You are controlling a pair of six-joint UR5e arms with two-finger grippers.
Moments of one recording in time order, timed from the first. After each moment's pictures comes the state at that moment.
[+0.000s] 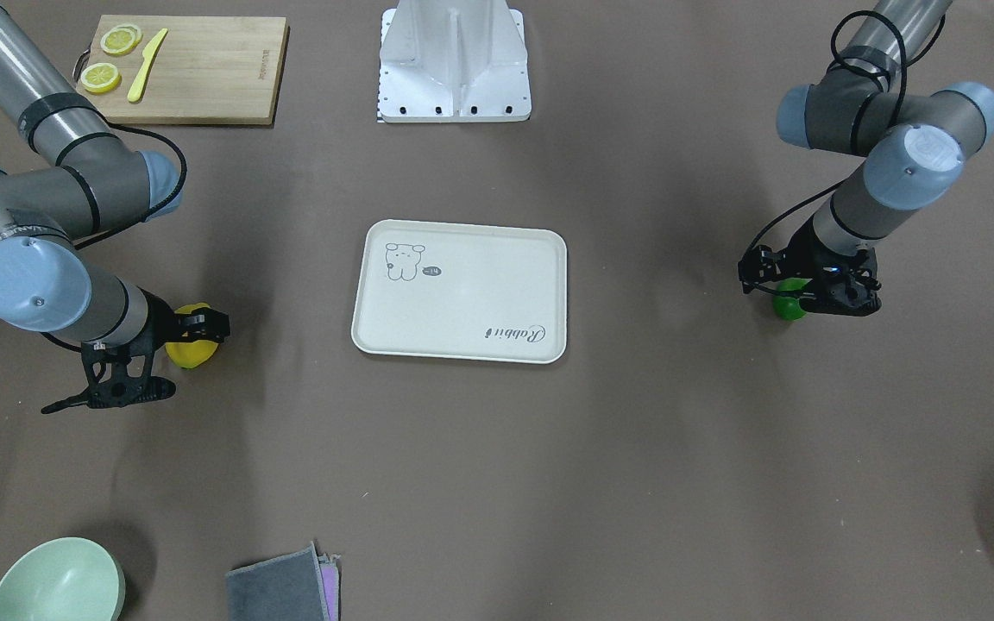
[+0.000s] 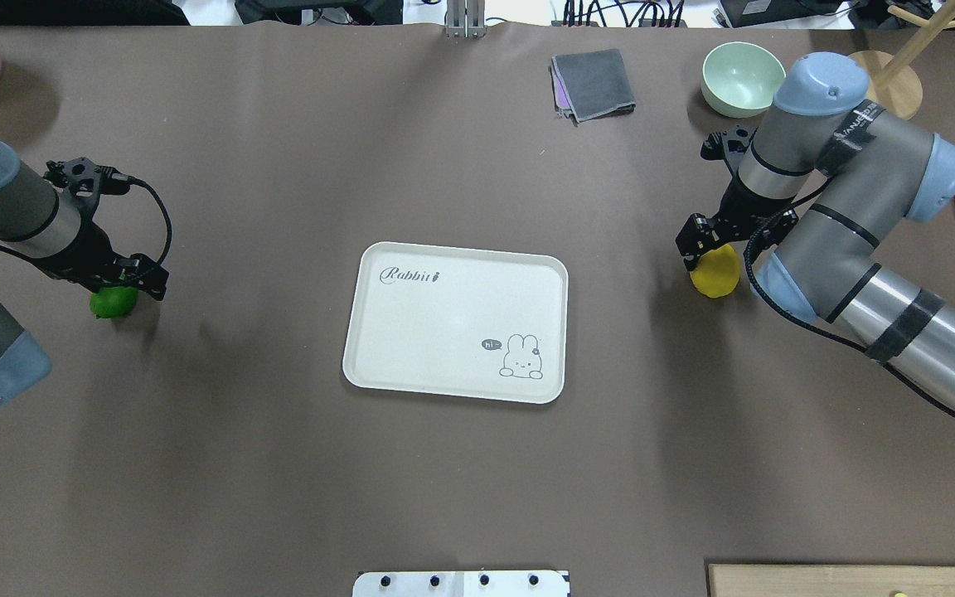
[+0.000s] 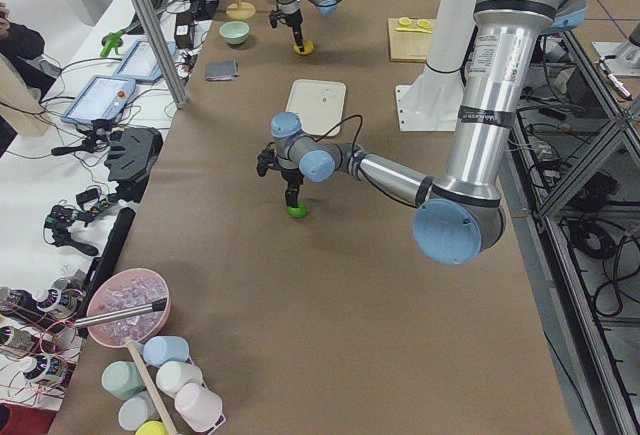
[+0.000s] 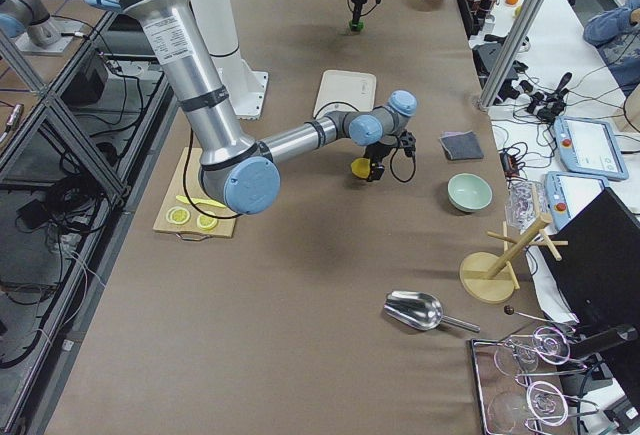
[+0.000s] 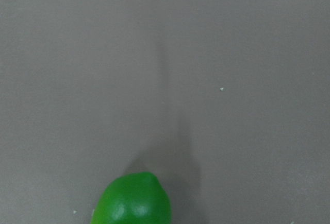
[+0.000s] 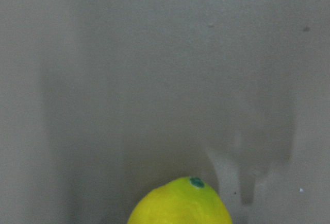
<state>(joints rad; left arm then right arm) -0.87 -1.75 -1.67 -1.87 -2.15 -0.72 0.88 -1.12 1.43 -1.50 2.29 0.63</state>
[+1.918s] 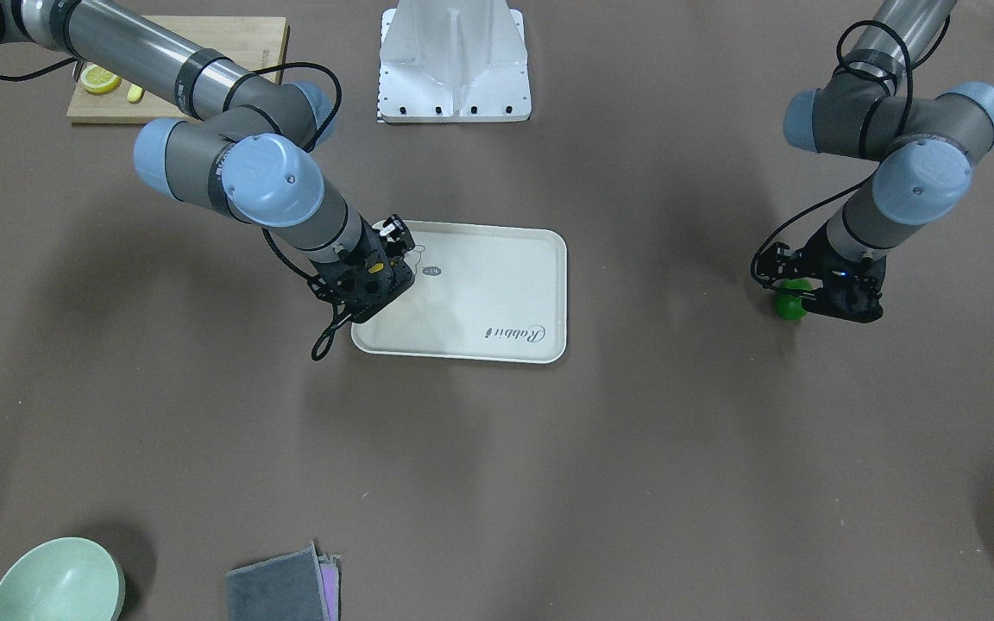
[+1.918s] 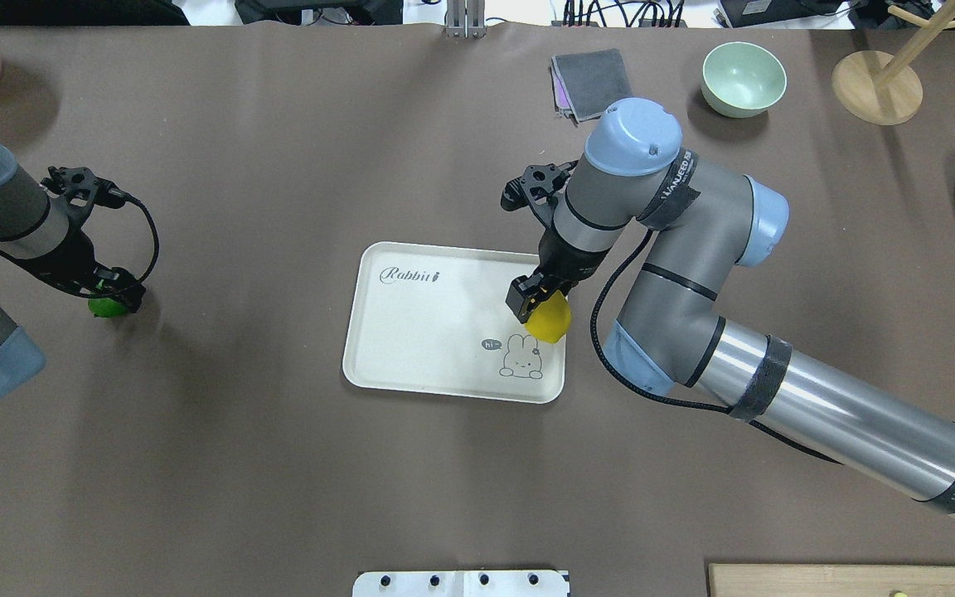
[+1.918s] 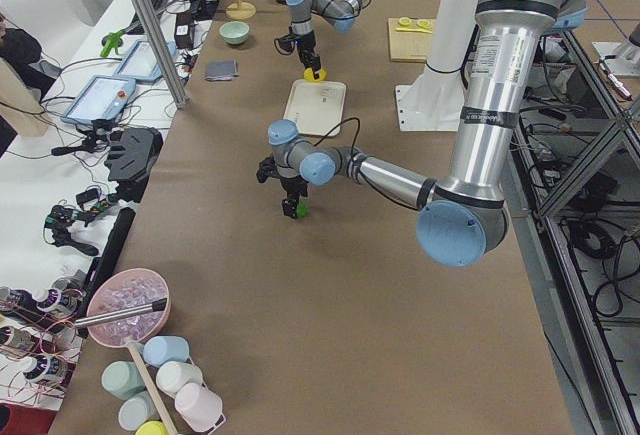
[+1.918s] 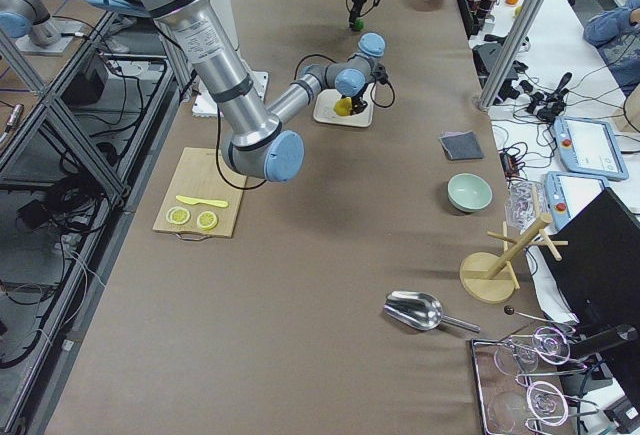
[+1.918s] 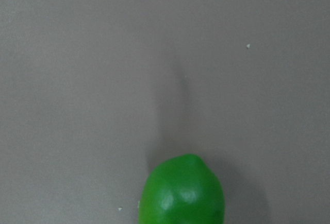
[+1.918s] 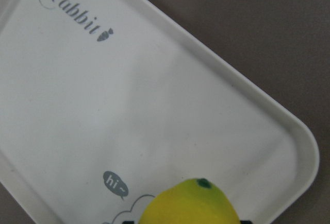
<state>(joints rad) -0.88 -1.75 -1.63 -1.77 -2.16 -0.51 0.64 -0.91 1.48 -1.37 2.24 0.53</state>
